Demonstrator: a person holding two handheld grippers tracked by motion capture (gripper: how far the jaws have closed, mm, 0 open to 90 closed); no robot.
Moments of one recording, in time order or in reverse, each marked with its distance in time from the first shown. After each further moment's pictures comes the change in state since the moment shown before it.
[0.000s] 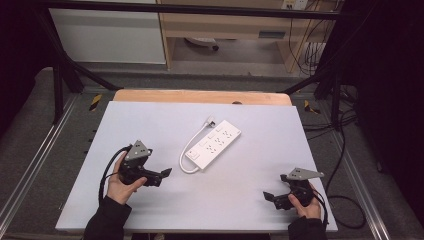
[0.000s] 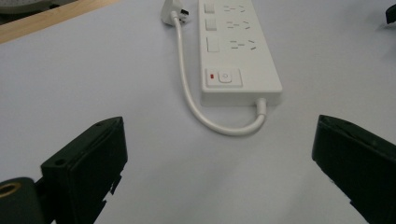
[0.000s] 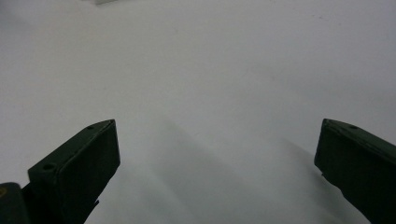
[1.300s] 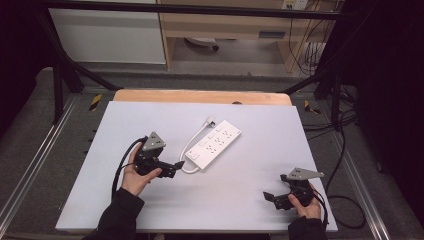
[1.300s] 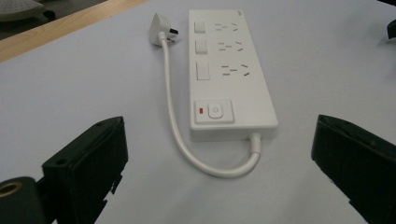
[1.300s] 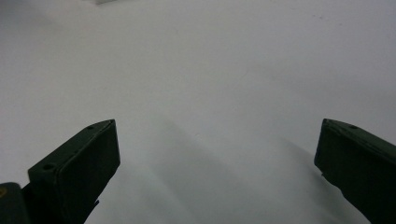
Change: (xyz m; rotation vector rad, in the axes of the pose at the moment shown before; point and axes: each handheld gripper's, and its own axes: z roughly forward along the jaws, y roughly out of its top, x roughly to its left) left arm -0.010 0.030 0.029 0.003 -0.008 0.019; right arm 0.000 0.000 0.000 -0.001 0.001 -0.006
